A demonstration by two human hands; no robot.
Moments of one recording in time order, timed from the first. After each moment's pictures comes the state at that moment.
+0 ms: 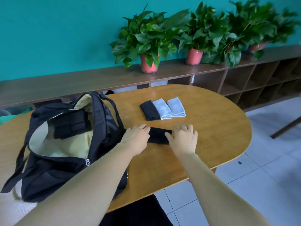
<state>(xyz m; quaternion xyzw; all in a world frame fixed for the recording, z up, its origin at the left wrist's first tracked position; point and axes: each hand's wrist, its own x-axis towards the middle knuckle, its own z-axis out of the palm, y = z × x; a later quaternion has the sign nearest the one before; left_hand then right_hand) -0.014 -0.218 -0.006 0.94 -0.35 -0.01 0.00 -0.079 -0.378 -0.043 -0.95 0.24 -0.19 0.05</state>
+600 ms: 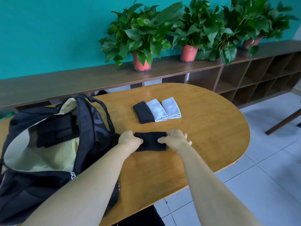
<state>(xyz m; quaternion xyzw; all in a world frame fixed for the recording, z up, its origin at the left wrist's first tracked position) 0.022 -0.241 -0.034 0.90 -0.02 -0.19 0.39 -0.054 -0.402 -0.032 -0.85 0.33 0.05 0.42</state>
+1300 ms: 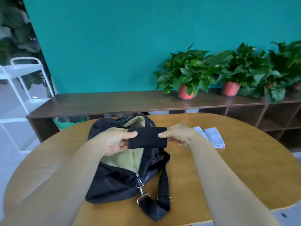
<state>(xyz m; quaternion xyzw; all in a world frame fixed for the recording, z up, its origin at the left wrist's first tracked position) 0.013 -0.029 0.098 0.68 0.04 -0.25 0.69 -0.015 -0.256 0.110 -0.80 0.12 0.12 0.58</state>
